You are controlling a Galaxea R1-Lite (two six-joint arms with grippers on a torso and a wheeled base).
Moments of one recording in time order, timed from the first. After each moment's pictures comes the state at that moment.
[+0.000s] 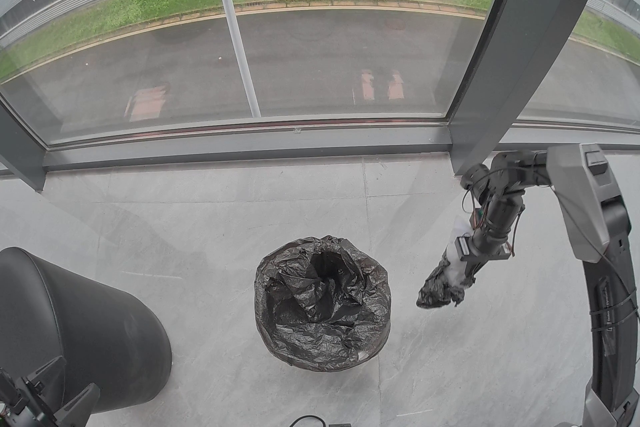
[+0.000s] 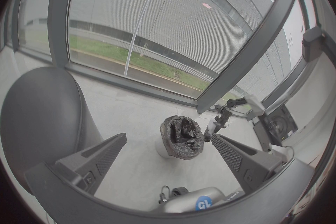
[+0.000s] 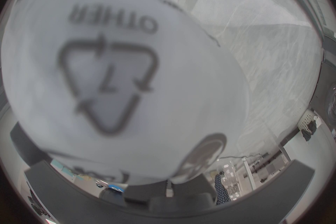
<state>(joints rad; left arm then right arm) -0.32 0.21 -0.09 0.02 -0.02 -0.36 0.15 2.55 -2.00 0.93 0.04 0.20</state>
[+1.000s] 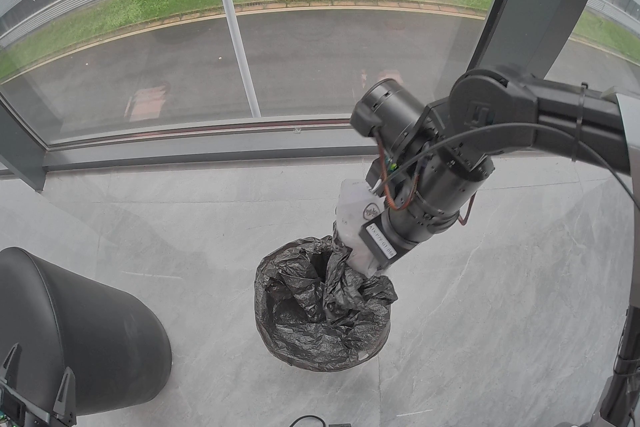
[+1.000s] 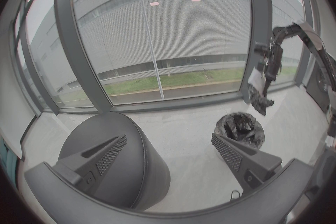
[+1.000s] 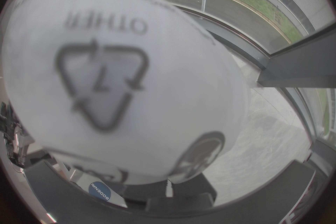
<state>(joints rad) -0.01 0.06 -0.07 0.05 0.09 0.10 0.72 2.15 -2.00 0.99 -0.15 0.08</state>
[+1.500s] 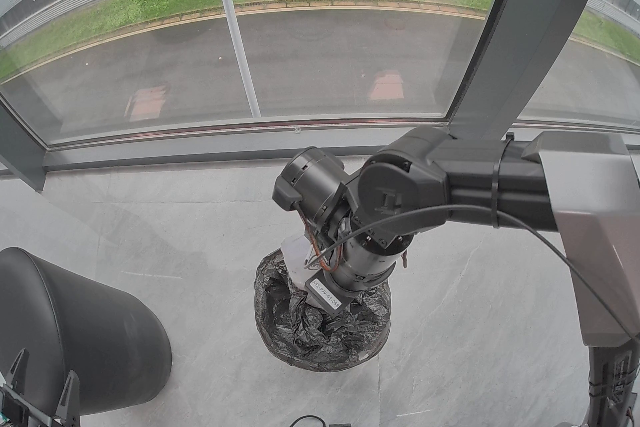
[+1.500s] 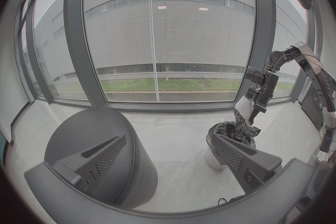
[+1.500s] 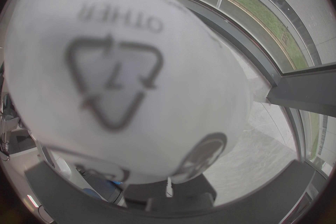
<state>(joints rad) 0.00 0.02 -0.03 0.02 0.03 -0.01 0.86 2.29 -2.00 0.89 -0.25 0.04</state>
